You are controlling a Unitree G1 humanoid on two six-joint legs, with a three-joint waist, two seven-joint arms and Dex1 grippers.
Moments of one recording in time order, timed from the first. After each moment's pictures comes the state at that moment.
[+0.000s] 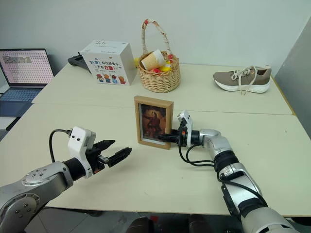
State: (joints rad) left arm 0.03 0.81 0.21 -0.58 -0.97 0.78 -0.20; right arm -0.87 -0.20 0.17 0.81 0.37 0.28 1.15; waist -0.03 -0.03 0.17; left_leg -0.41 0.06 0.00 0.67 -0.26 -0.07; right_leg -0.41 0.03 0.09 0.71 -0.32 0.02
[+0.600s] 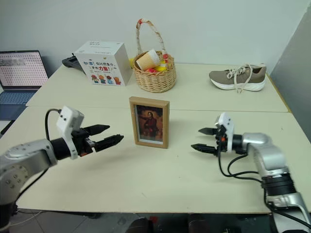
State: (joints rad) left arm -0.24 0.99 0.28 -0.30 -0.94 0.89 -0.61; right arm -0.49 -0.67 -0.01 -0.09 0.50 0.64 1.12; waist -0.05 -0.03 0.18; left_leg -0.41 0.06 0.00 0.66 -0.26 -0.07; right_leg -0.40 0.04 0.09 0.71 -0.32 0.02
